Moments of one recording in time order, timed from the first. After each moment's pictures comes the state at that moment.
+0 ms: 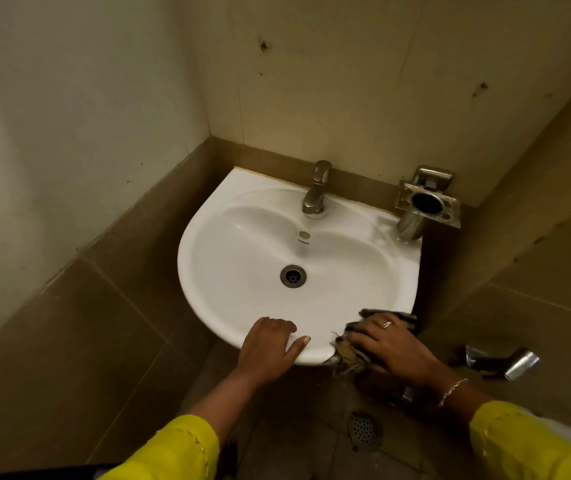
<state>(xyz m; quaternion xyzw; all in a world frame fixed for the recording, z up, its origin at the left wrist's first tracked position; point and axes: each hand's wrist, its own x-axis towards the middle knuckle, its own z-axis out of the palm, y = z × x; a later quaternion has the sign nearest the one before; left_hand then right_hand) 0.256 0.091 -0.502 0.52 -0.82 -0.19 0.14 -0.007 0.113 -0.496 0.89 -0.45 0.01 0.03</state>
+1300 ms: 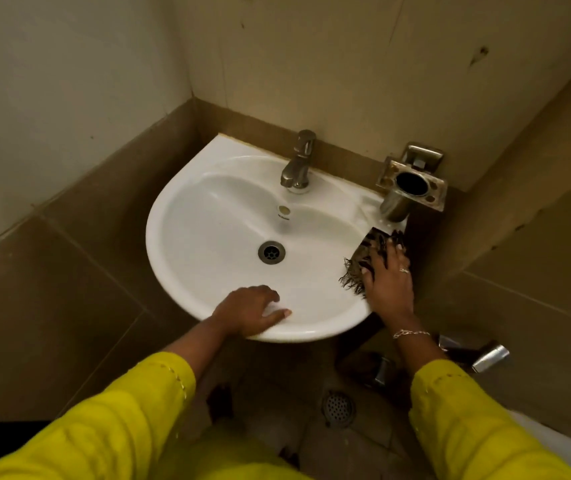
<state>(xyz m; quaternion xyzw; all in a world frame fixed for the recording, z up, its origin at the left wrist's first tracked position) 0.231 0.065 -0.497 0.51 -0.82 -0.25 0.00 -0.039 0.054 -0.500 0.65 -0.75 0.12 -0.05</state>
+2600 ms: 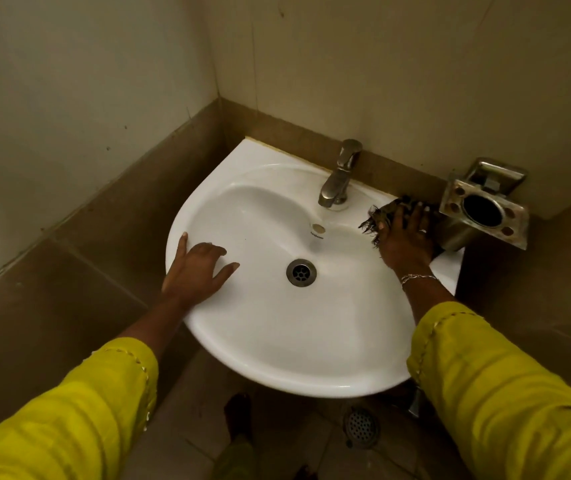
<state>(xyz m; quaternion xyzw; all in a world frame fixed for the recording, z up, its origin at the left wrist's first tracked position) 0.350 -0.041 -0.513 0.61 -0.78 -0.06 0.11 0.004 -0.086 -0.484 0.59 -0.81 0.03 -0.04</state>
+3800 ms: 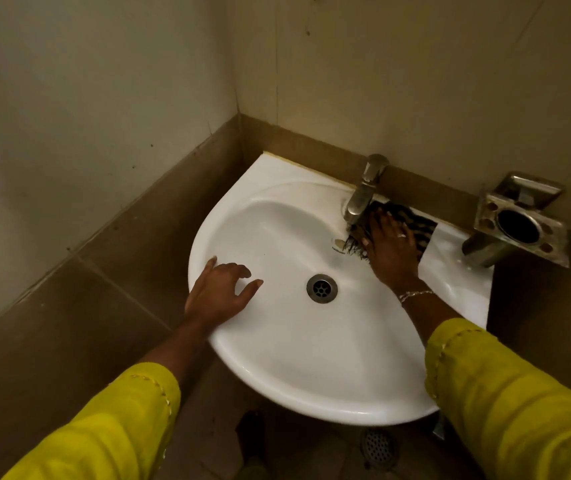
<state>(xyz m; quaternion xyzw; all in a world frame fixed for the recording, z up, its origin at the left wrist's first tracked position) 0.351 -0.041 -0.513 0.61 -0.76 -0.11 0.20 0.046 -0.102 -0.505 0.73 -0.68 0.08 0.02</state>
